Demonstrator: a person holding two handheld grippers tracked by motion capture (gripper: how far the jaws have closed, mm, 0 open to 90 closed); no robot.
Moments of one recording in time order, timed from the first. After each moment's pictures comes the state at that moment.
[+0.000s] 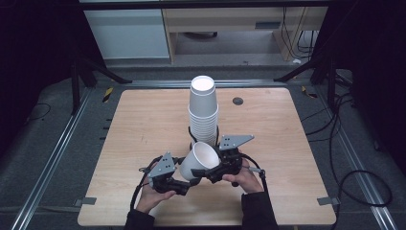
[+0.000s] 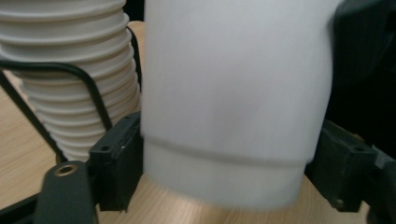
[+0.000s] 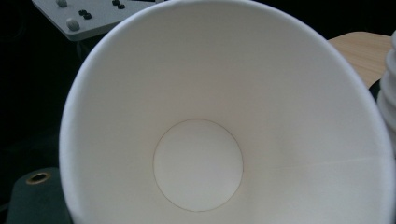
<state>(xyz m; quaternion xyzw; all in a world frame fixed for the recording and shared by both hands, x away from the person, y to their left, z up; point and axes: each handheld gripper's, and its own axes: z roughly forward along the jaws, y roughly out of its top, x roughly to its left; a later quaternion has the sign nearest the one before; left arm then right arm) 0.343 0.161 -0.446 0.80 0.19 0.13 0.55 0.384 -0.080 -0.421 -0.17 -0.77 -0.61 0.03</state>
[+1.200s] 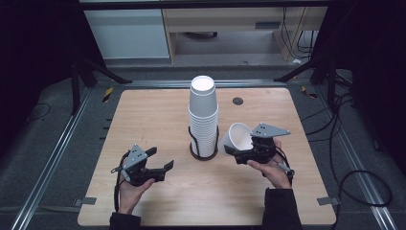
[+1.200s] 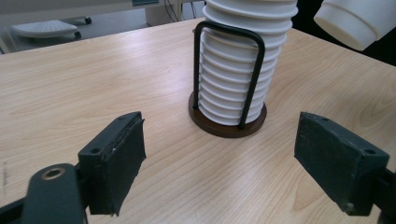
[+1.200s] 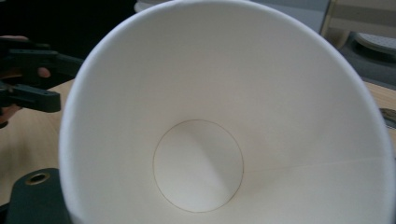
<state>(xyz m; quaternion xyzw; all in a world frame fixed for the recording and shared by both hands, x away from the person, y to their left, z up) 0.351 0.225 -0.440 0.75 0.37 0.22 0.51 0.391 -0.159 -0.395 -0.32 -0.76 -0.53 -0.17</state>
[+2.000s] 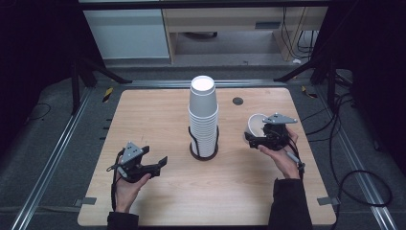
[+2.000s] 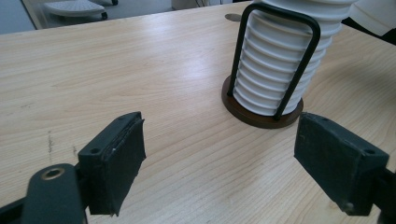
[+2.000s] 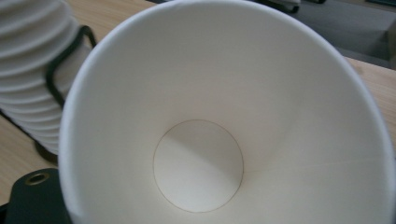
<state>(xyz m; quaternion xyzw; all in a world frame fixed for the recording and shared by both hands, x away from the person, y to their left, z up) 0.360 0.238 -0.443 0.74 0.42 0.23 0.47 0.431 -0.200 -0.406 -0.45 -0.75 -0.40 -0.26</state>
